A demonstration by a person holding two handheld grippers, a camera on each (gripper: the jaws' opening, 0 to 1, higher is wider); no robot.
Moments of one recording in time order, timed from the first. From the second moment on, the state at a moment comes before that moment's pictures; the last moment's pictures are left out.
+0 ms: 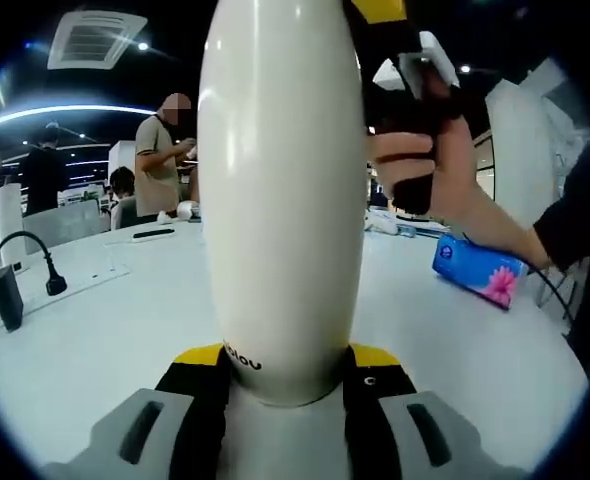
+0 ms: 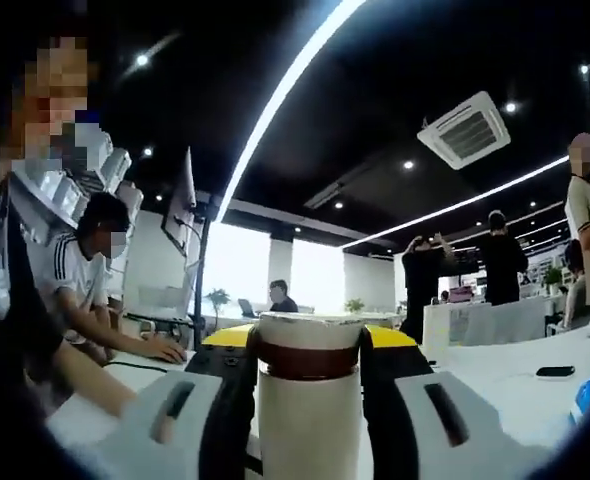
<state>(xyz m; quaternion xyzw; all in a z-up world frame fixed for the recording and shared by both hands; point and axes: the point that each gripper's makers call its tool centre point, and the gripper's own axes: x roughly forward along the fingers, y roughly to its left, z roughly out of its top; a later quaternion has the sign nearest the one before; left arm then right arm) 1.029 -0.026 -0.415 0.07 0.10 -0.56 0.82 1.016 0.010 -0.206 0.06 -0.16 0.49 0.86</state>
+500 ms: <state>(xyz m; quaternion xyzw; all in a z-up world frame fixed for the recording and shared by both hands) 1.031 -0.026 -0.415 0.07 0.10 -0.56 0.82 1.013 0.009 -0.208 0.06 -0.16 0.59 0.79</state>
